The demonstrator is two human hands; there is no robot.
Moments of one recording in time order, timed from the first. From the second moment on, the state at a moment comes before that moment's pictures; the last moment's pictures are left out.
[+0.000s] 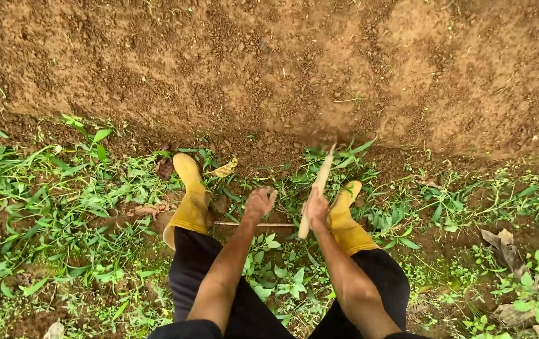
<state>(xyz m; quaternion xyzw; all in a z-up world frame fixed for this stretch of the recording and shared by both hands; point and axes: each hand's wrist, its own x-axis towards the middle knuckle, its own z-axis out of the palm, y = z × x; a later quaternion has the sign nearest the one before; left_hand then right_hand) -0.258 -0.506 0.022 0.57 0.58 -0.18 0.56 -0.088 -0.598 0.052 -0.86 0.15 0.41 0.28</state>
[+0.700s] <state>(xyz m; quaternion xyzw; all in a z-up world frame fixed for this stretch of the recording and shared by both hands) -0.271 -0.433 0.072 0.50 0.62 -0.06 0.60 -0.077 -0.354 0.051 -0.82 -0.05 0.44 0.36</state>
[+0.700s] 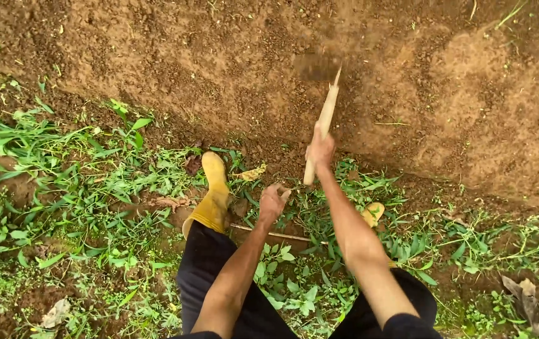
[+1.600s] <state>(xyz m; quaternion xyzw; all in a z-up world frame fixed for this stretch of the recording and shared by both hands) -0.421 -0.329 0.165 0.37 0.68 0.10 0.63 -0.233 -0.334 0.191 -0.84 0.09 0.42 0.34</state>
